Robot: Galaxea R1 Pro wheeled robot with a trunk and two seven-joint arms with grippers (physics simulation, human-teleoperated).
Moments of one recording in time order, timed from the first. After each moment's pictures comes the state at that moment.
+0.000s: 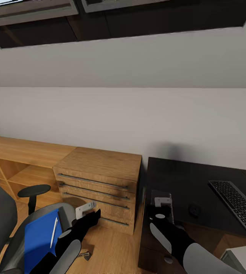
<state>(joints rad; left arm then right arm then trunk) -0.25 0.13 -0.50 -1.43 0.84 0.30 0.64 -0.63 -0.01 0.68 -0.63 -0.60 0.13 -0.59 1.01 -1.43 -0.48</state>
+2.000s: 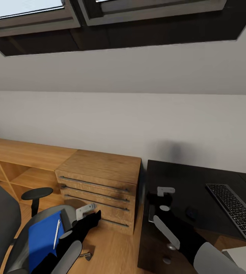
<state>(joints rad) -0.25 0.12 -0.50 -1.41 0.83 0.30 0.65 -0.61 -0.10 0.68 -0.93 -0.62 0.18 -0.67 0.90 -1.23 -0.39</state>
